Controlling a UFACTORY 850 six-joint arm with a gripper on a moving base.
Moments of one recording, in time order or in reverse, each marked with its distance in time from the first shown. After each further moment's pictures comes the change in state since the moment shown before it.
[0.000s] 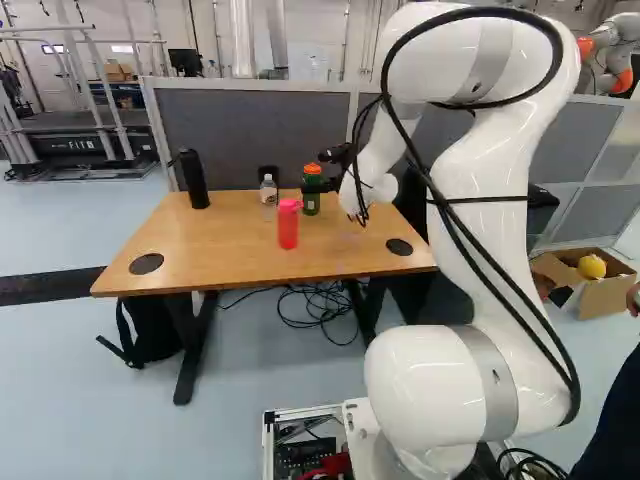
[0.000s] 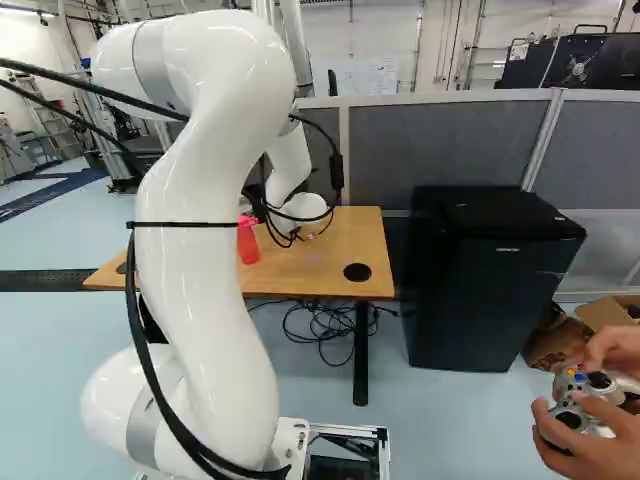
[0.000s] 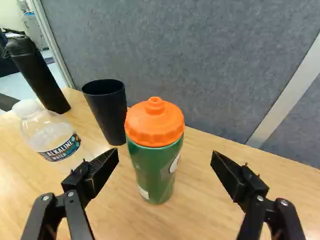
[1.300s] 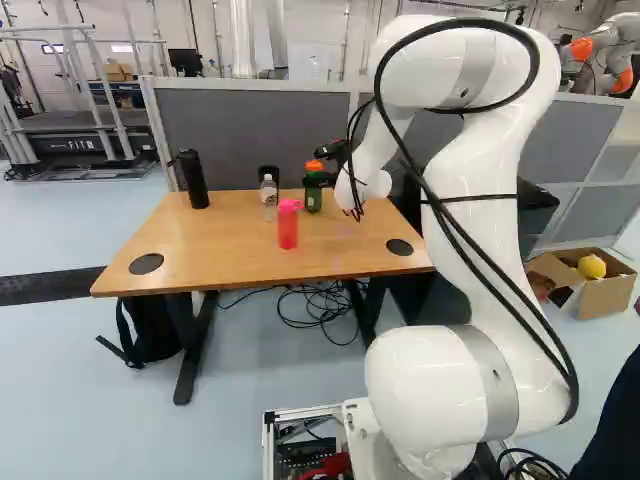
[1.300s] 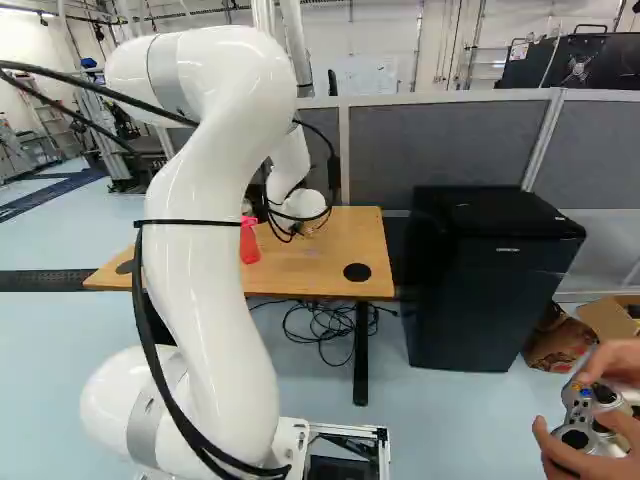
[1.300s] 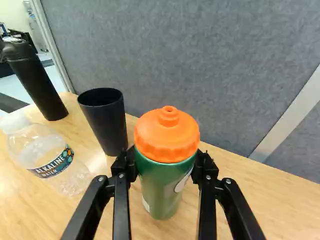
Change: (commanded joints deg) arm 1.0 -0.5 -2.2 0.0 0.0 0.0
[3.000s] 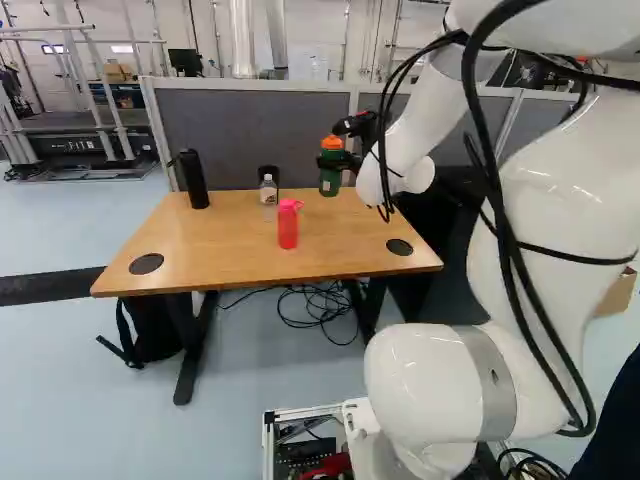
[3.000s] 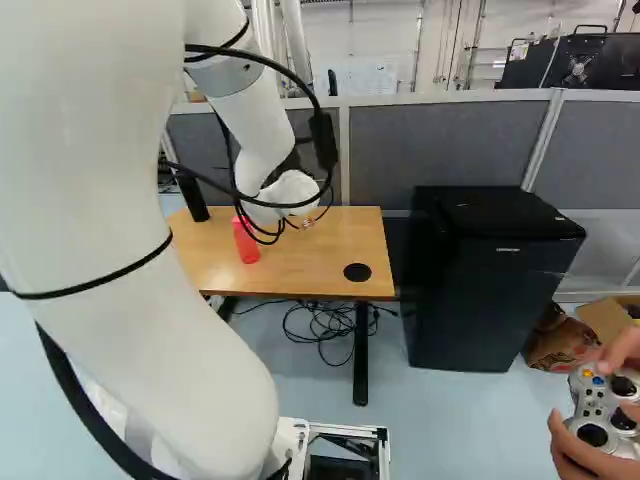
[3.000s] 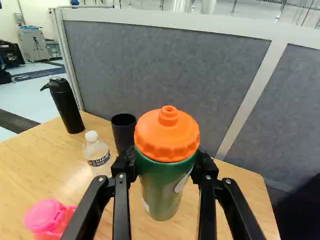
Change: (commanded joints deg) arm -4.9 28.2 20.9 0.0 0.0 0.0
